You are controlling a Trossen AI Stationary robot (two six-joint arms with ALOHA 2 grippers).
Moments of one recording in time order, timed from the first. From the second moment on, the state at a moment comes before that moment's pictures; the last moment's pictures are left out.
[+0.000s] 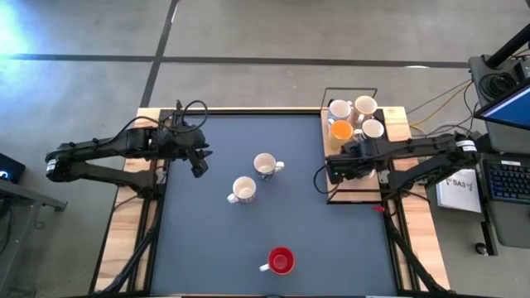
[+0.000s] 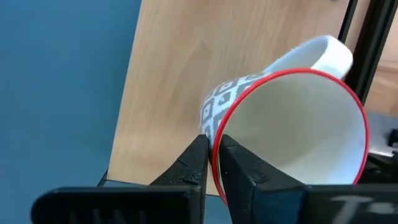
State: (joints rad) left arm 0.16 0.92 0.99 -0.89 -0.28 -0.25; right arm 0.01 1.29 1.10 -1.43 0.18 1.33
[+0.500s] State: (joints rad) left arm 0.16 0.92 0.99 -0.89 -0.28 -0.26; right arm -0.21 1.29 1.10 -1.43 0.18 1.14
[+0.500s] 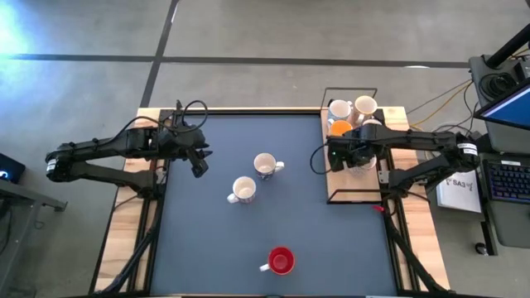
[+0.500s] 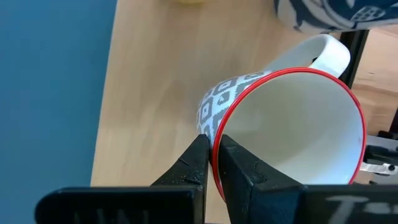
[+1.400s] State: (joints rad) left arm 0.16 0.92 0.99 -0.89 -0.28 -0.27; right arm -0.31 1.29 1.10 -1.46 0.18 1.09
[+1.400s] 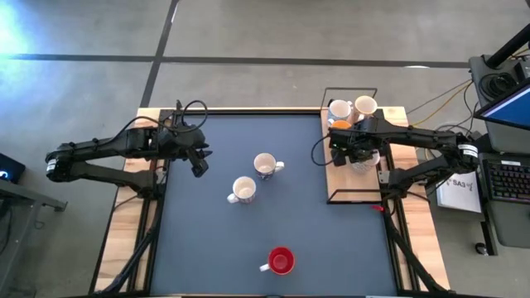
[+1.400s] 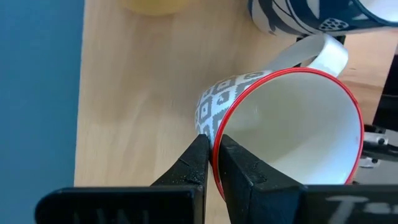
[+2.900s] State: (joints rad) left arm 0.16 0.92 0.99 -0.89 -0.28 -0.27; right arm -0.37 1.29 1.10 -1.45 0.23 1.07
